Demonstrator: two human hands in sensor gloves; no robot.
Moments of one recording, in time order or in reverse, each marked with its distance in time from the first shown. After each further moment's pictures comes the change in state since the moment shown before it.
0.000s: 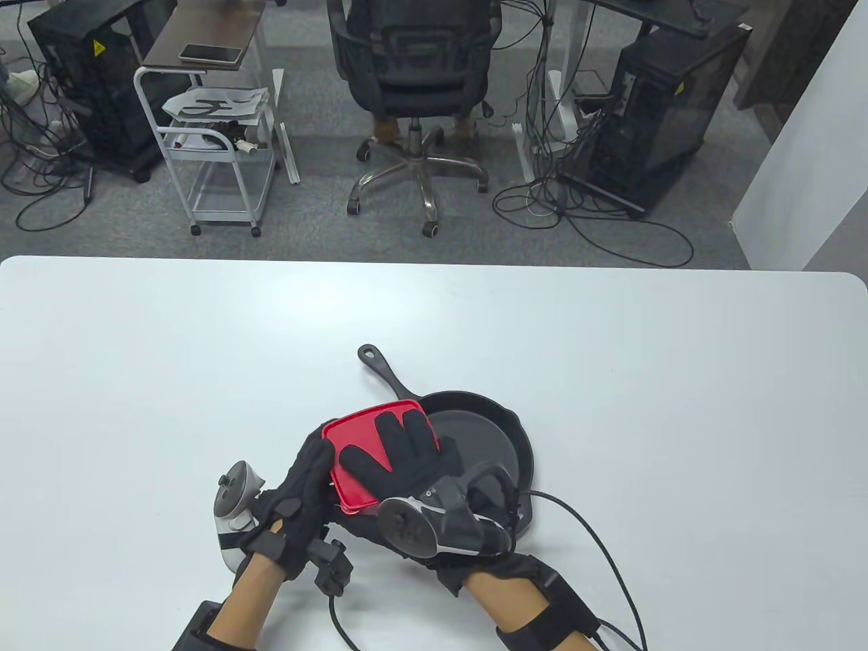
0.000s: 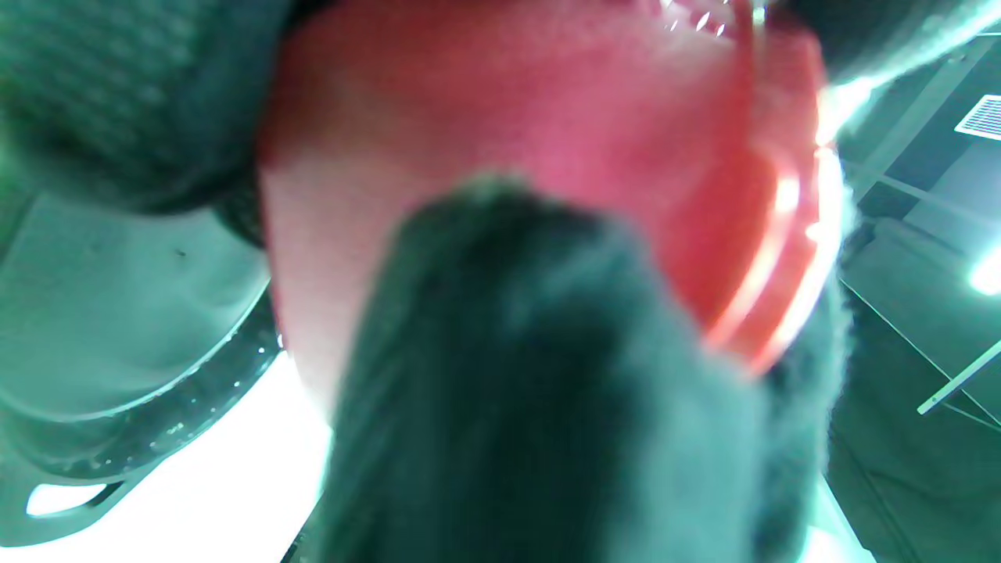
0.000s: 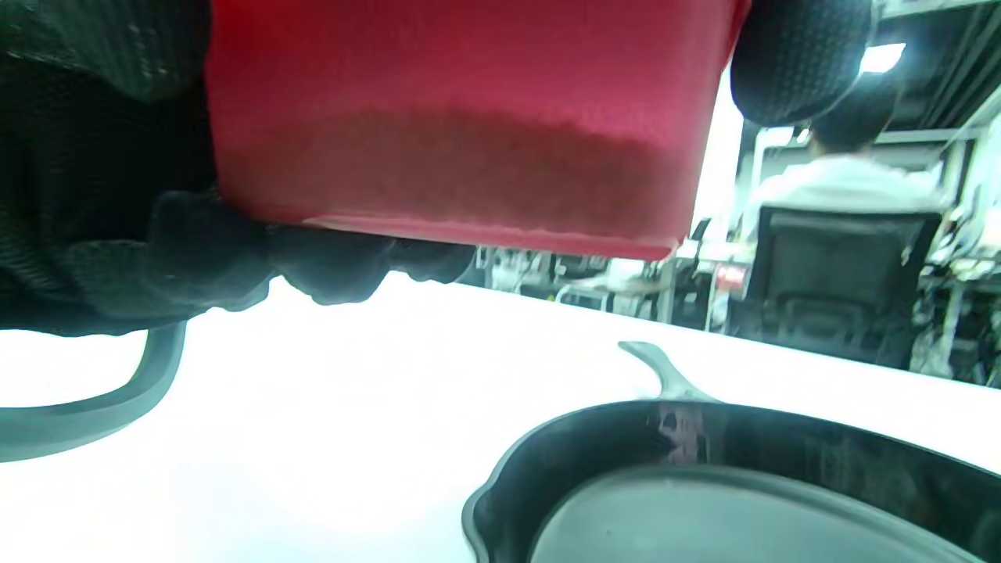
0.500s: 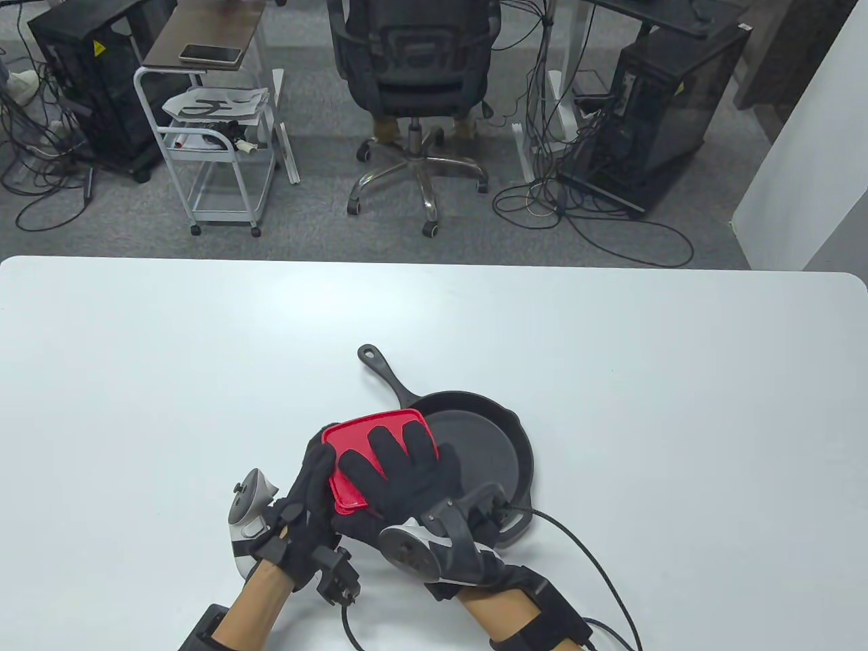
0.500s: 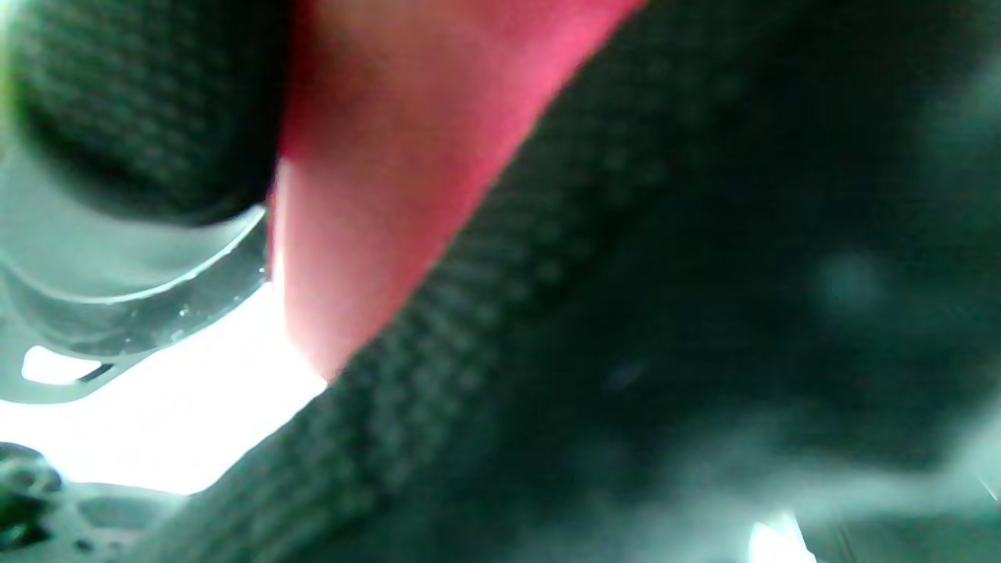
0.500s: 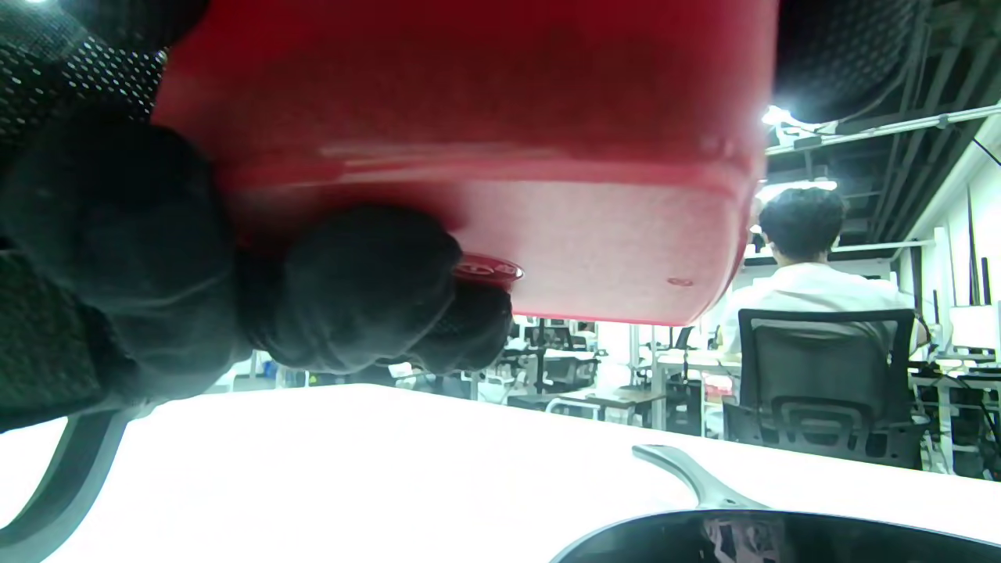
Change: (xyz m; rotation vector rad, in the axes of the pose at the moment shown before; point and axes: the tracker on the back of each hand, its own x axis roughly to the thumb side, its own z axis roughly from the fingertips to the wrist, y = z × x) left_hand -0.010 -0.017 0.003 -0.076 0.031 0.141; right_hand 0.009 0.005 0.011 -0.230 0.025 -0.042
